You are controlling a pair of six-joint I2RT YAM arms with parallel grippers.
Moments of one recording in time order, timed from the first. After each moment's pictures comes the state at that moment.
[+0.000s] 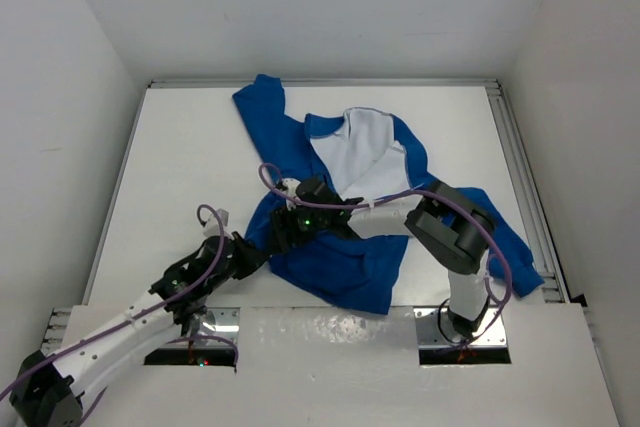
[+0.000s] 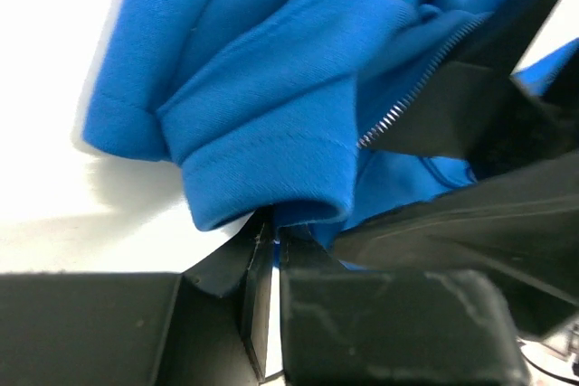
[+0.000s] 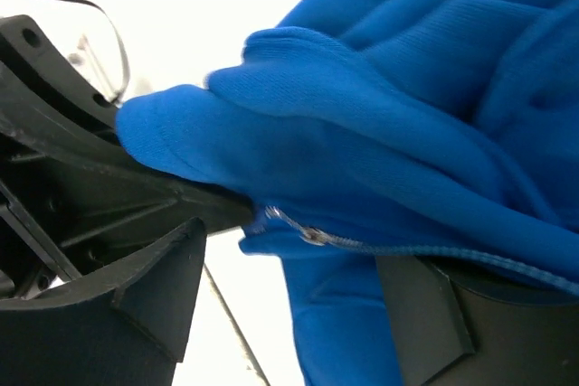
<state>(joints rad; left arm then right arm) -0.70 0.48 0.08 -0.28 -0.16 -1.06 0.94 1.91 0.97 0.23 -0.40 0.56</state>
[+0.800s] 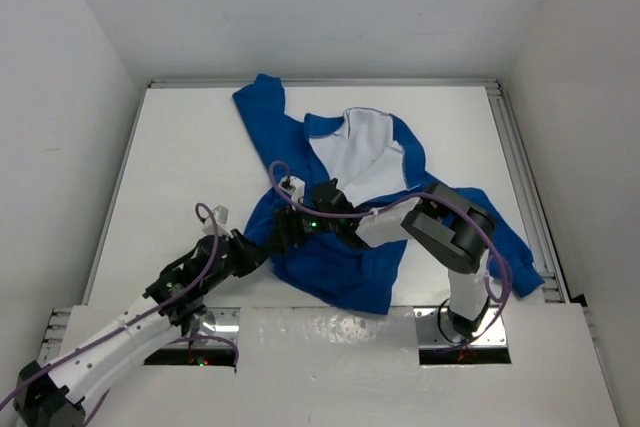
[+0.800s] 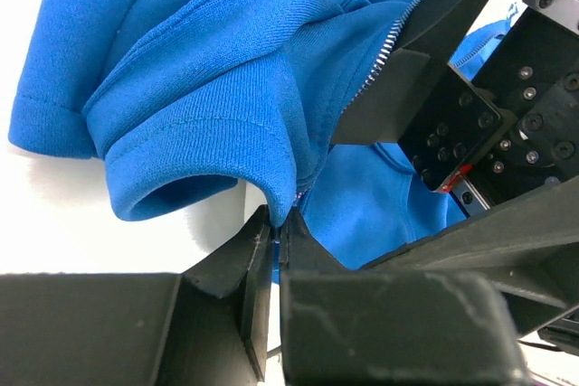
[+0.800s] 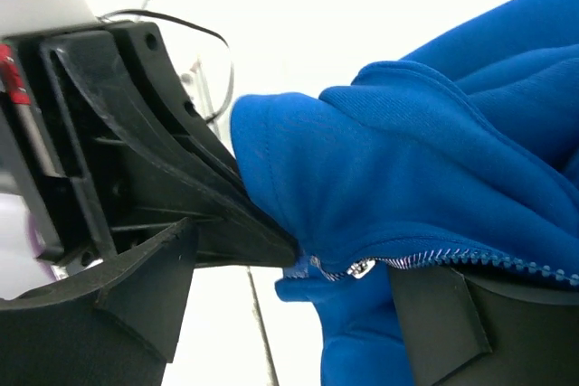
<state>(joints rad) -0.69 0.39 0.11 -0.31 -0.10 -1.04 0.93 1.92 0.83 0.70 -0.54 0.63</state>
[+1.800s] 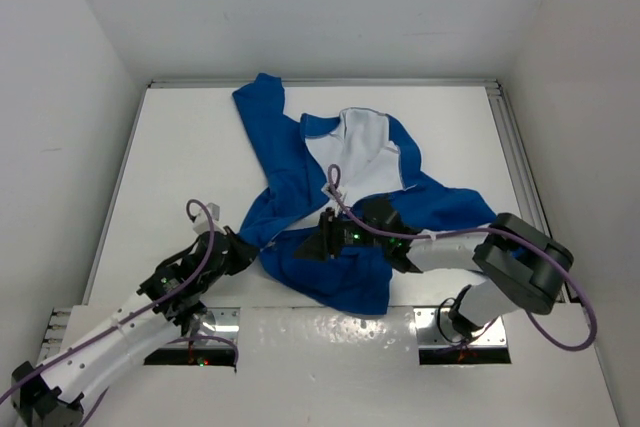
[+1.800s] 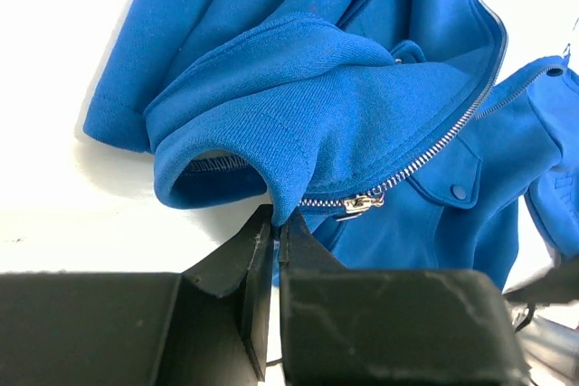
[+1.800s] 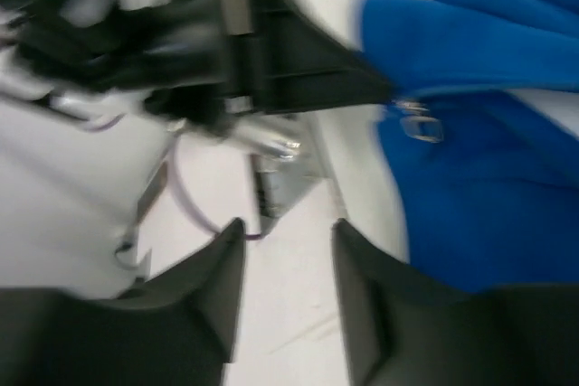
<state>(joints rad) -0.70 0.40 0.22 -0.51 -0.26 -1.04 0.89 1.47 0.40 0.93 -0.56 0.81</state>
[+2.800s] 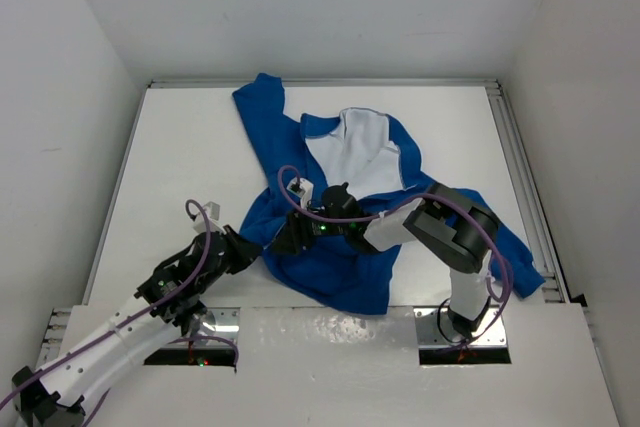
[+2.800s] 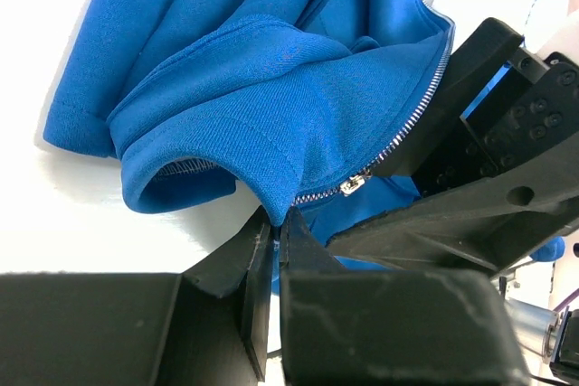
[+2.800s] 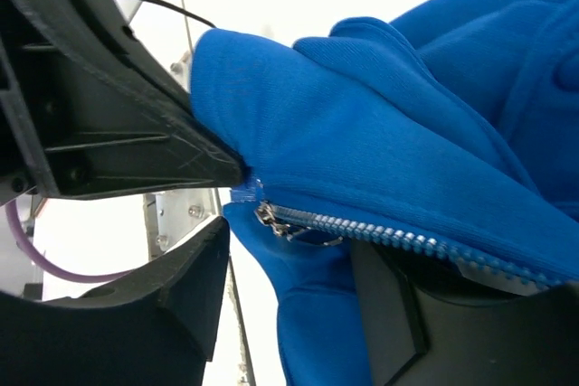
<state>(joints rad) -0.70 0.36 0.21 -0.48 -0.23 -1.03 0.90 1.91 0.73 0.83 -0.55 0.59</state>
